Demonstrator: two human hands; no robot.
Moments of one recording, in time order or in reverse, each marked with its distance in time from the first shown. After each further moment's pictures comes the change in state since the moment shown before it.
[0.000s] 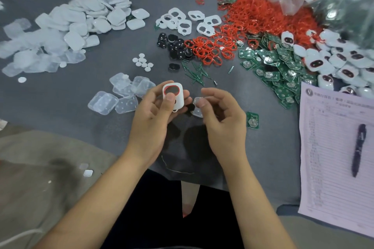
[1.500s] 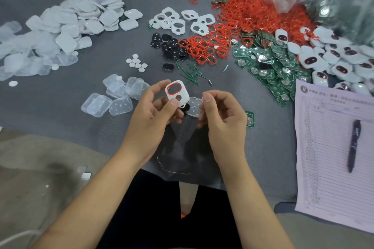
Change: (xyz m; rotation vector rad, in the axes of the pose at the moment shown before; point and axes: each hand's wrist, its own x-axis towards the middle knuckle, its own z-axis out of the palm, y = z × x) left_hand 0.005 -0.006 -0.004 0.067 -0.091 -0.026; right_hand 0.000 -0.001 -0.002 0.209 0.069 0.067
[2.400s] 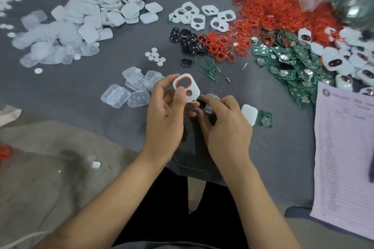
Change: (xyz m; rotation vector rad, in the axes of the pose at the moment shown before) left_hand -0.009 0.001 0.013 0.045 0.231 0.171; right_hand -0.012 0.002 0.013 -1.031 -0.110 -0.247
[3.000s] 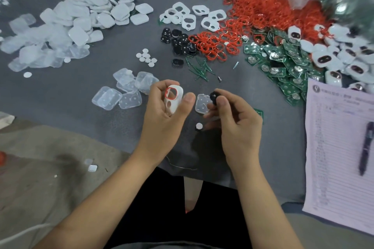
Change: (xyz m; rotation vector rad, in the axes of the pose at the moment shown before) left_hand -0.001 0.002 -0.002 0.207 -0.094 -0.037; right_hand -0.001 0.016 -0.017 1.041 0.062 0.251
